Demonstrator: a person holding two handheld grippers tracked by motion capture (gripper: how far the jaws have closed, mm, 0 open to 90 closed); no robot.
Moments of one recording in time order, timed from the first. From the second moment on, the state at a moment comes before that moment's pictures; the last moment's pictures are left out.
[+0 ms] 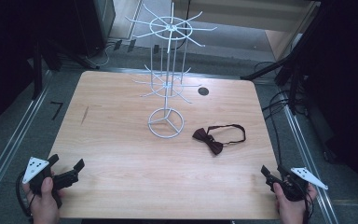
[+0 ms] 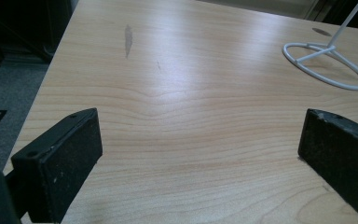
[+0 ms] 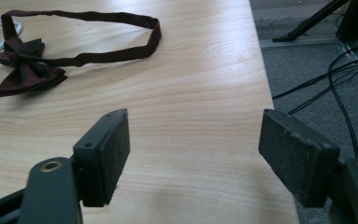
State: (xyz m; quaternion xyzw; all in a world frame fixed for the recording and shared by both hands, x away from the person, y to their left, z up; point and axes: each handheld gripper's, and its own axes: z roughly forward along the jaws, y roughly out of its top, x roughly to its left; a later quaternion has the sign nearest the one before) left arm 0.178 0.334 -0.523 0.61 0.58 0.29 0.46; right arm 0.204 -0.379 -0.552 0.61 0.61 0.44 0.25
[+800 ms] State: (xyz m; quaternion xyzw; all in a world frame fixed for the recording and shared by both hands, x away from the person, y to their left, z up) left arm 0.178 0.335 -0.523 0.61 0.57 0.29 0.46; right arm 0.260 -0.330 -0.516 0.63 0.70 0.29 0.19
